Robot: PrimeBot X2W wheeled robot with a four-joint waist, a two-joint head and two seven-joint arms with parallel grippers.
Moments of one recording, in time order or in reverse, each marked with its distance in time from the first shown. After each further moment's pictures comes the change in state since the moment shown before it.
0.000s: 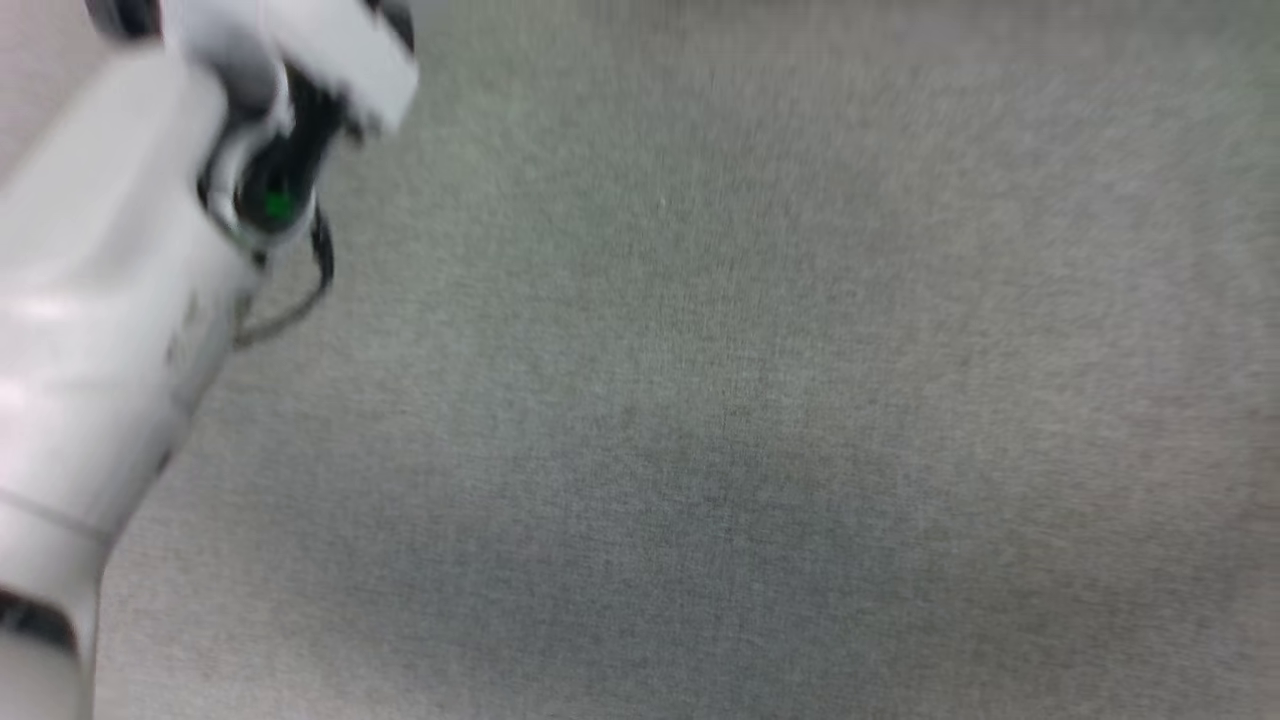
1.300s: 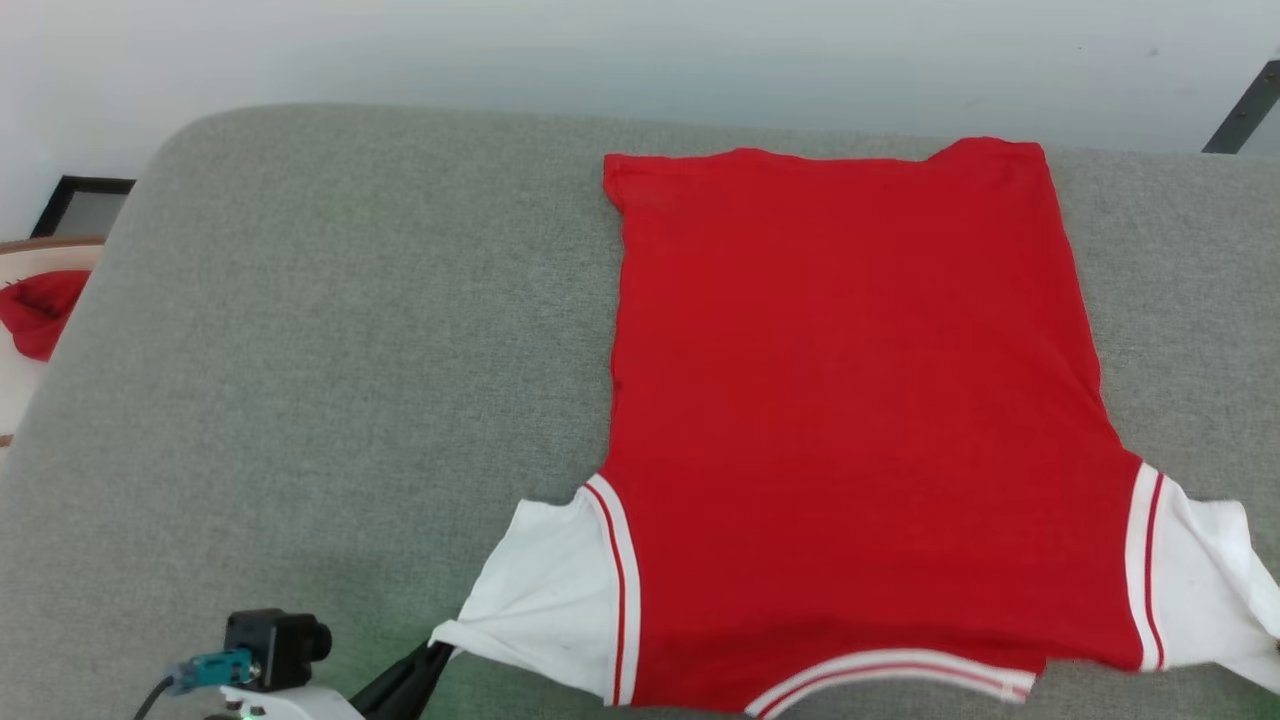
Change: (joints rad) left arm 0.984 0.397 -0.190 -0.689 -0.159 0.323 -0.060; right arm 1.322 -0.262 -0.256 -0.528 0.384 0.000 0.275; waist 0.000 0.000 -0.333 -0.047
